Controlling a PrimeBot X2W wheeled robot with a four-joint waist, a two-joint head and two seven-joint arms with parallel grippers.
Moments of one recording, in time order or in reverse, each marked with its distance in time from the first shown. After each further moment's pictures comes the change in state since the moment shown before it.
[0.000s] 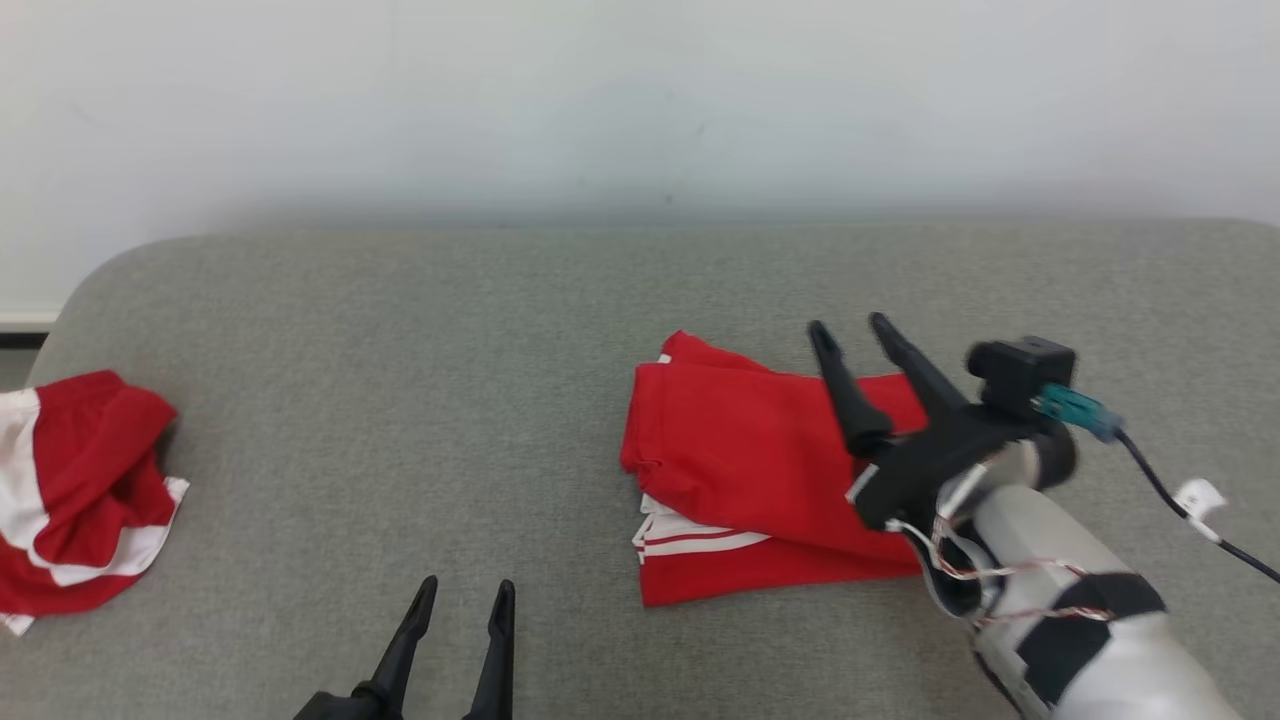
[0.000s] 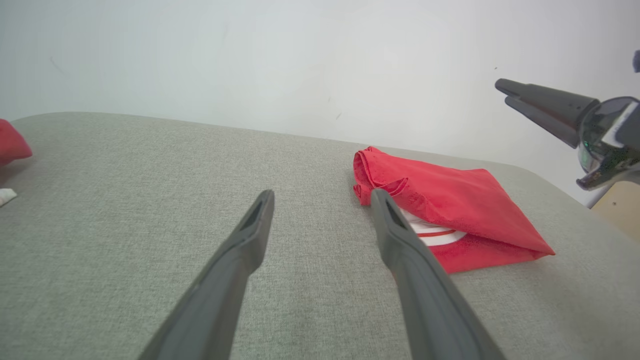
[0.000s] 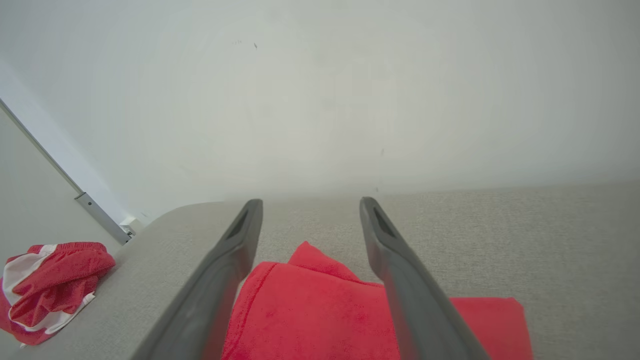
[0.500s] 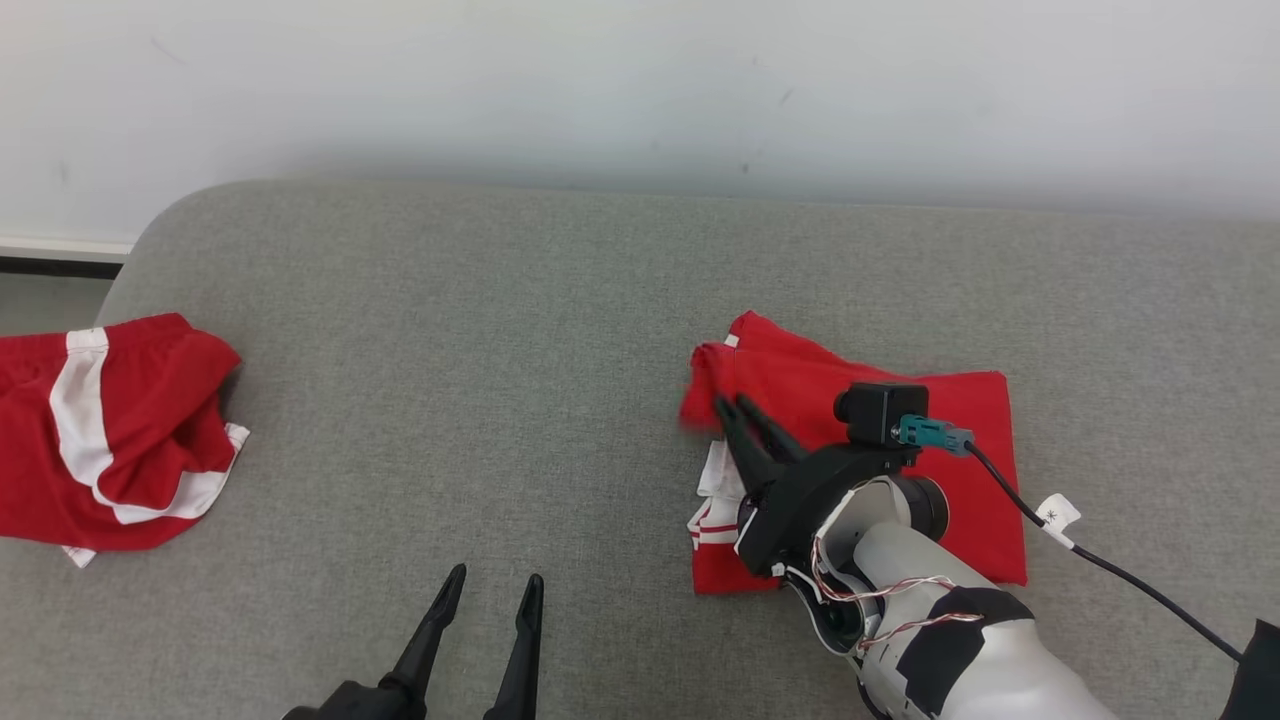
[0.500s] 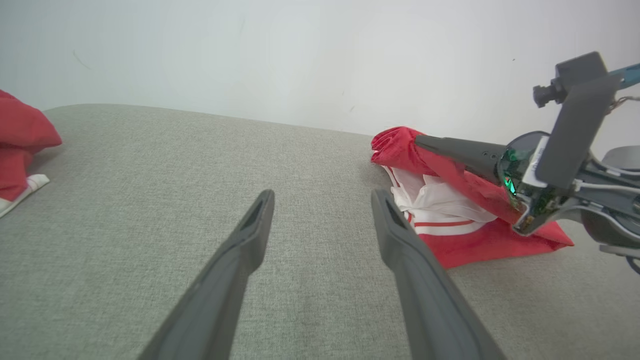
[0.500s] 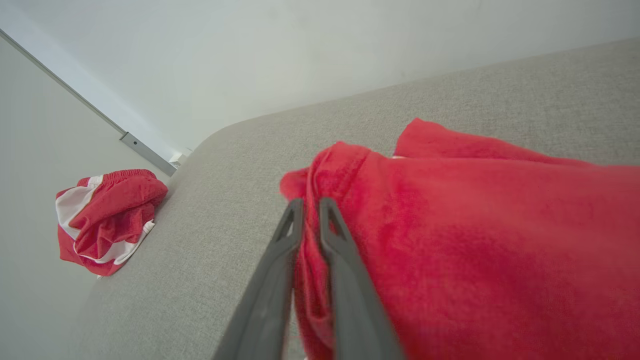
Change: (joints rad) left arm -0.030 0.016 -0.053 -0.006 0.002 0.000 0.000; right arm -0.068 0.178 0.161 0.242 0.177 0.000 0.037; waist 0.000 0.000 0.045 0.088
